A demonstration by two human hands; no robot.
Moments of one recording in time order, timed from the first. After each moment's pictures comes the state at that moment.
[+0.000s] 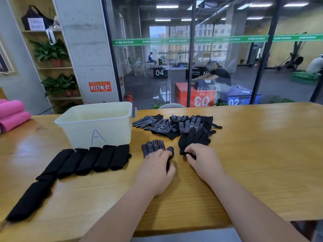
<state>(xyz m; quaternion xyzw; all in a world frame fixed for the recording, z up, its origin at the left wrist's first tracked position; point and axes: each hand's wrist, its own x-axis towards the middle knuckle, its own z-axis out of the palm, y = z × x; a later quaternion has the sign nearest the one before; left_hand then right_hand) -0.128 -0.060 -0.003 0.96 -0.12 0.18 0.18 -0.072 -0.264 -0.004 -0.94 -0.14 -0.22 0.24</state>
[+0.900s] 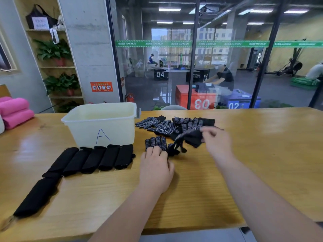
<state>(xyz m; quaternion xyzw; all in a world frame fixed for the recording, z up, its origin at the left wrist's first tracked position) -0.126 -0.057 -0.006 0.97 -0.02 0.25 0.08 -0.072 -0.261 0.066 -0.80 0.03 -0.22 0.55</state>
